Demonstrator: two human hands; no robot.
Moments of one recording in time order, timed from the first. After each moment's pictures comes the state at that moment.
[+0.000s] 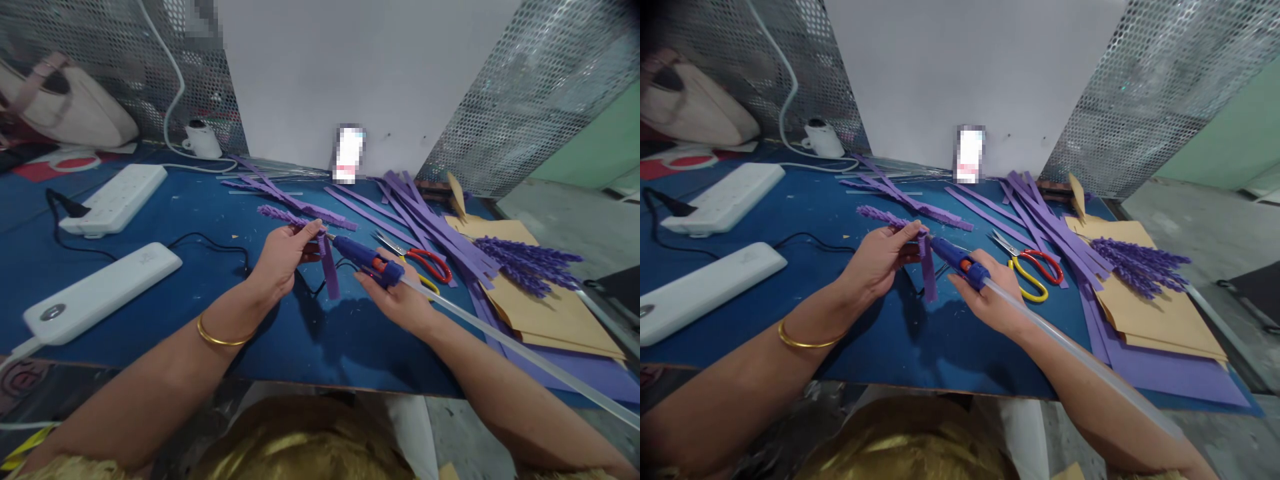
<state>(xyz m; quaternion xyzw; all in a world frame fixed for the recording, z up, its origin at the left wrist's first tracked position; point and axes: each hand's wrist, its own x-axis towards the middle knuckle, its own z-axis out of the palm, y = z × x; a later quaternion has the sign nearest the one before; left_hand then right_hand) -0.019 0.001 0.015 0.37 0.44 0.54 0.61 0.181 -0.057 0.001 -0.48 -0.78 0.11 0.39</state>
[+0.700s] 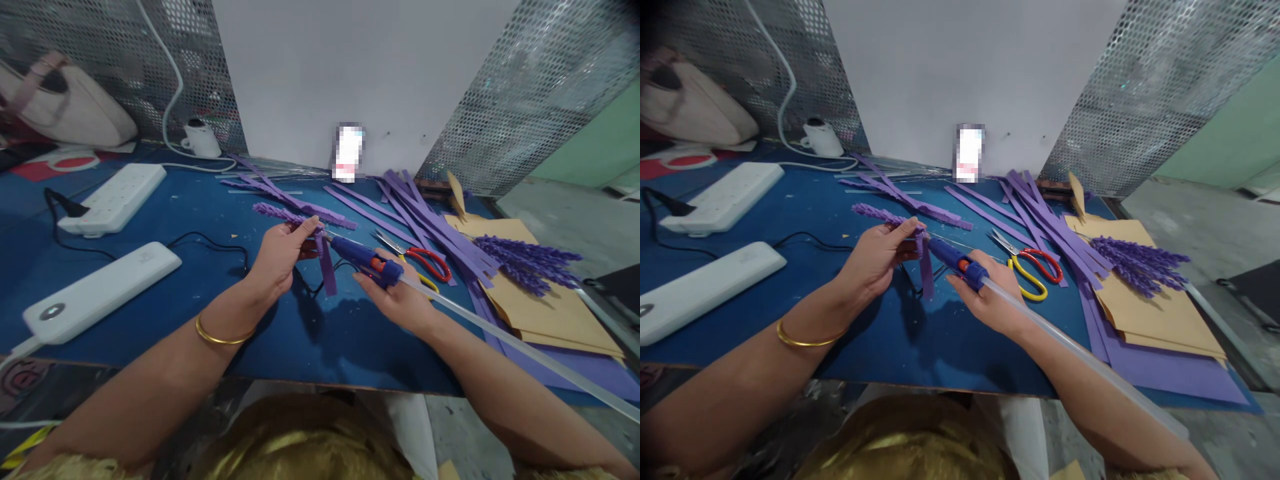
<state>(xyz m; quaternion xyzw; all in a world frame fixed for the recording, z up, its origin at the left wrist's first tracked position) -0.019 0.000 0.018 0.38 0.44 0.56 0.59 0.179 -0.059 0.004 -0.49 -0.77 0.12 0.39</state>
